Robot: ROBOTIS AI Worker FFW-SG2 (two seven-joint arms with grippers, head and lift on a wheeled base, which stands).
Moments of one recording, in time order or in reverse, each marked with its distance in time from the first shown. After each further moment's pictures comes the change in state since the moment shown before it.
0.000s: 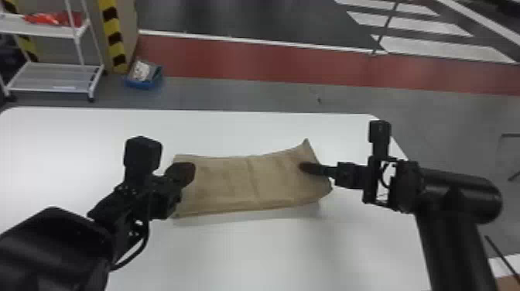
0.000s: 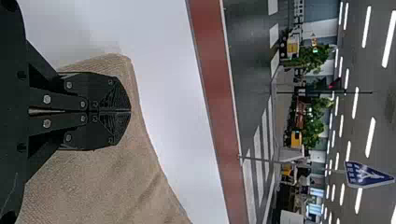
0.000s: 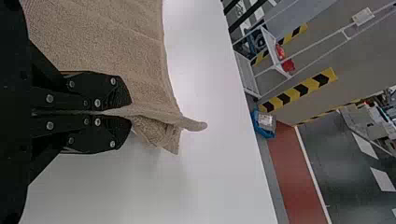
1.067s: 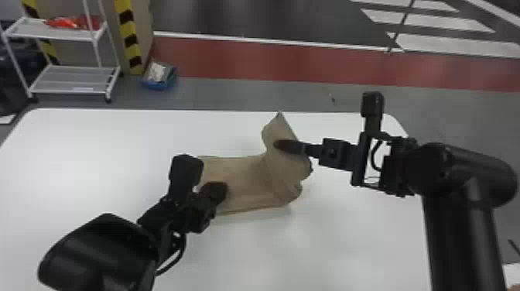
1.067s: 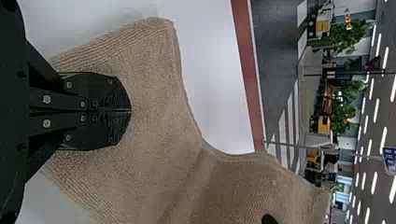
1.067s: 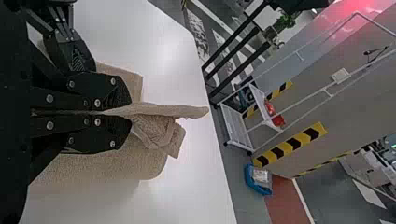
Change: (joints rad) left arm -0.034 -0.070 -0.063 0.147 -0.042 -0.002 -0.036; right arm -0.014 0.099 0.038 -0.247 -0.199 0.236 -0.078
